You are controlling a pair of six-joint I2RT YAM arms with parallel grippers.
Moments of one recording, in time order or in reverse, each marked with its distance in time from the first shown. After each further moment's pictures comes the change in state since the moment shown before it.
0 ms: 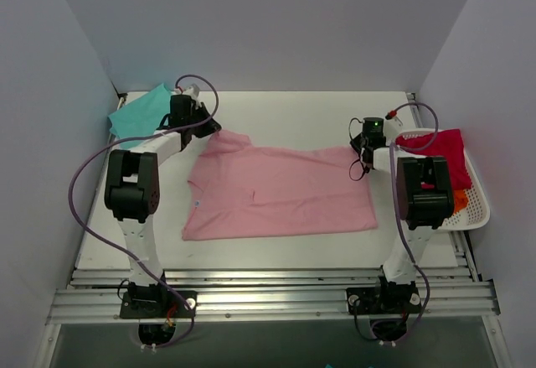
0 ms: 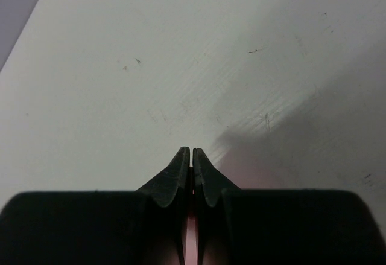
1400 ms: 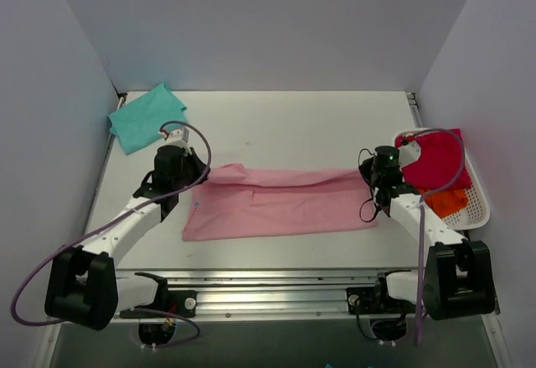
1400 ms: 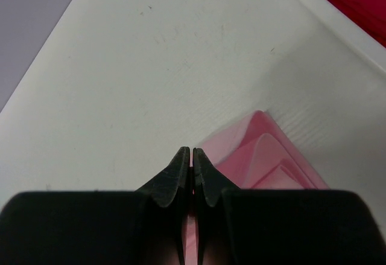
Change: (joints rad) left arm -0.131 -0.821 -0.756 -0.015 -0.232 0.022; right arm 0.064 -0.677 -0.444 -0.130 0.051 0.017
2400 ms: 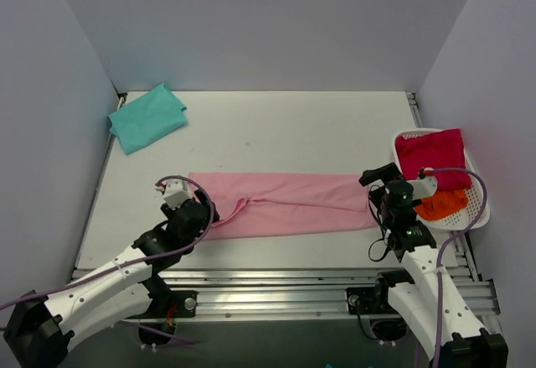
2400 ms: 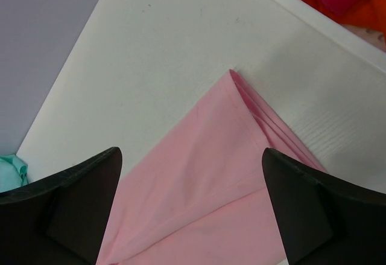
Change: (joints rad) left arm -0.510 -0.498 -0.316 -0.303 -0.727 -0.362; right arm 0.027 -0.546 -0.240 -0.230 0.048 0.111
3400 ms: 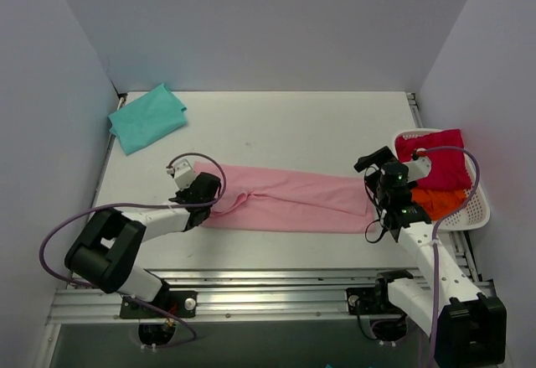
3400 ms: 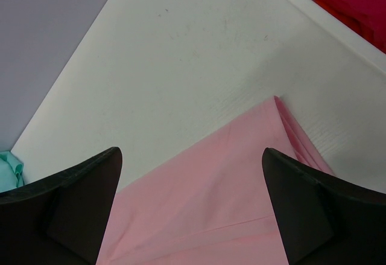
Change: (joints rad) left arm 0.261 0.697 0.148 0.294 0.050 -0.061; right arm 0.010 0.211 0.124 0.092 -0.015 -0.058
